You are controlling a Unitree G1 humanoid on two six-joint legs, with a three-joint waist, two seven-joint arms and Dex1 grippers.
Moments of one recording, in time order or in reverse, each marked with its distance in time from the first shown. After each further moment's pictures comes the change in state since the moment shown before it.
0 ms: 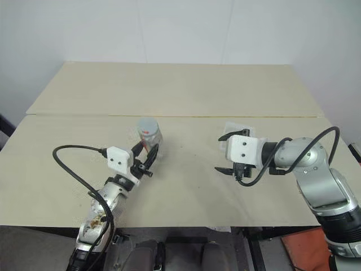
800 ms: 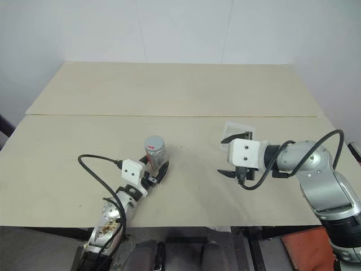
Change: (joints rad) left arm -0.017 -0.052 -0.029 0.206 0.076 -0.147 -0.027; right arm 0.041 -0.032 -0.026 -0.024 -0.001 -0.001 -0.001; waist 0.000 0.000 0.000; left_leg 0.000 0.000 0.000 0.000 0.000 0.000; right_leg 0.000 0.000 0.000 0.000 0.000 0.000
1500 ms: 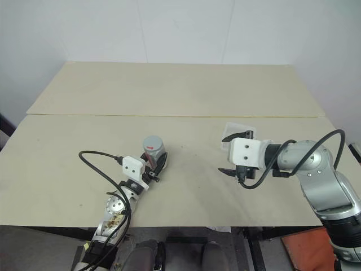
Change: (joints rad) left arm -0.088 -0.024 0.027 0.187 0.009 -0.202 -0.029; right arm -0.001 -0.008 -0.003 0.000 -0.009 0.000 -0.018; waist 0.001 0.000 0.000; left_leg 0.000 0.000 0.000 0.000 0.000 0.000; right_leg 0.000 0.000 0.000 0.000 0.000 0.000
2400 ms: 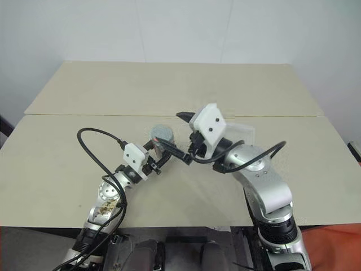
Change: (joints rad) left arm -0.101 0.113 -0.034 -0.137 -0.037 0.095 -0.172; right arm -0.103 0.610 0.070 -0.193 0.254 0.398 -0.471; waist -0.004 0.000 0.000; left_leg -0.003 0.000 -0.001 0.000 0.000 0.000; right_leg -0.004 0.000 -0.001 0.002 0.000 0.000
